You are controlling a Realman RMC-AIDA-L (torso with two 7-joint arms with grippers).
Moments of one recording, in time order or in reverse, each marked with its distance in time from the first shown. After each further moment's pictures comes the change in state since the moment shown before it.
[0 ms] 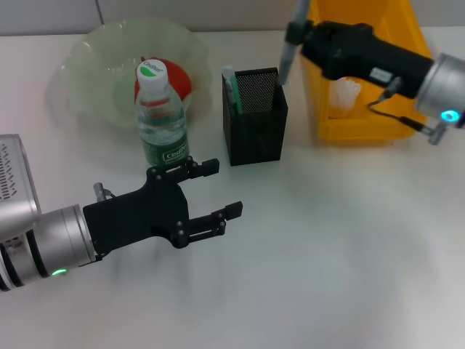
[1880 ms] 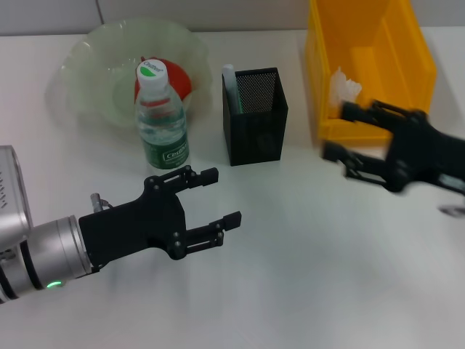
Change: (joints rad) left arm 0.023 0.001 0.002 -0.009 0.000 0.043 0.000; right arm -0.435 0.004 -0.104 -0.432 -0.095 -0.279 0.063
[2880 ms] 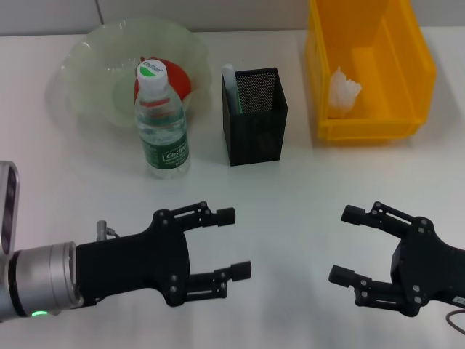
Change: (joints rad) left arm 0.026 0.021 0.090 0.039 0.033 0.149 -0.105; right arm -0.008 -0.005 0.098 0.377 -0.134 -0.239 -0.392
